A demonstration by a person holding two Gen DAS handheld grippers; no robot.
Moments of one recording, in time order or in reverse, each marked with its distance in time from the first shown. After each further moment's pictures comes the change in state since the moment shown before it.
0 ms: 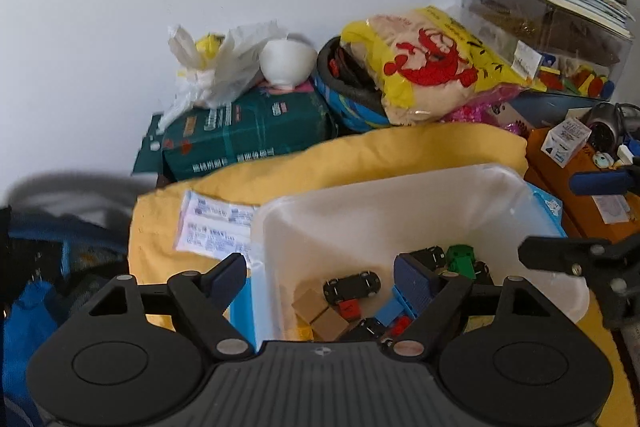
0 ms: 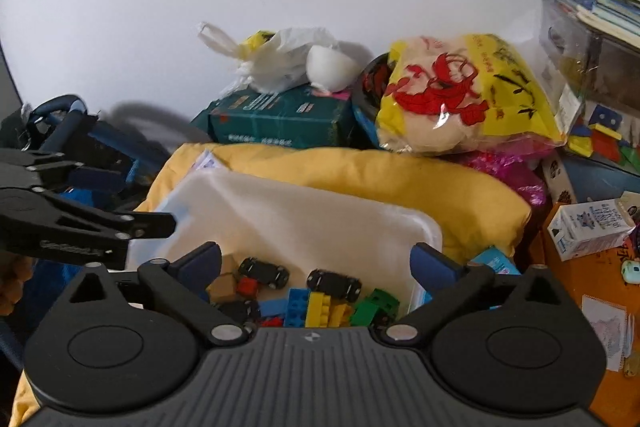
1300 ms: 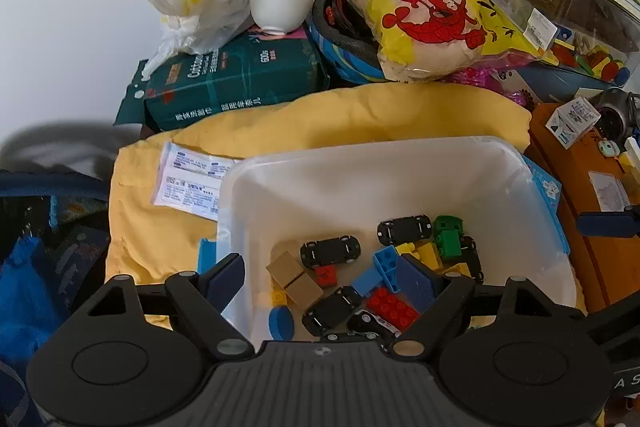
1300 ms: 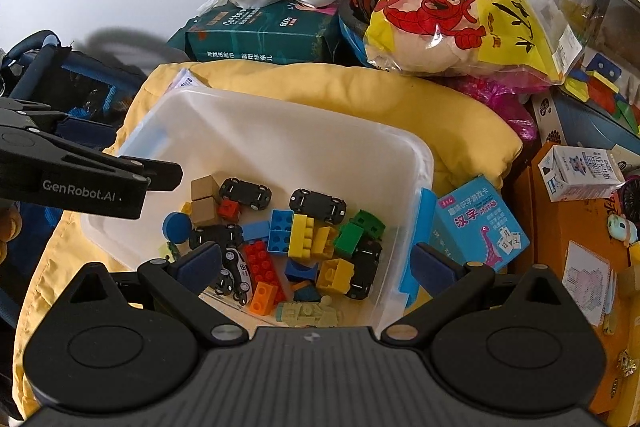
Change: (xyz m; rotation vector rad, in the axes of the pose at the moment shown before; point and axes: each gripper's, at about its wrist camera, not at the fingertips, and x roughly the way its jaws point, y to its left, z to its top) left arm 0.021 -0.016 0.015 -0.040 0.170 -0.003; right arm 0.019 0.004 -0.002 0.001 0.262 -0.079
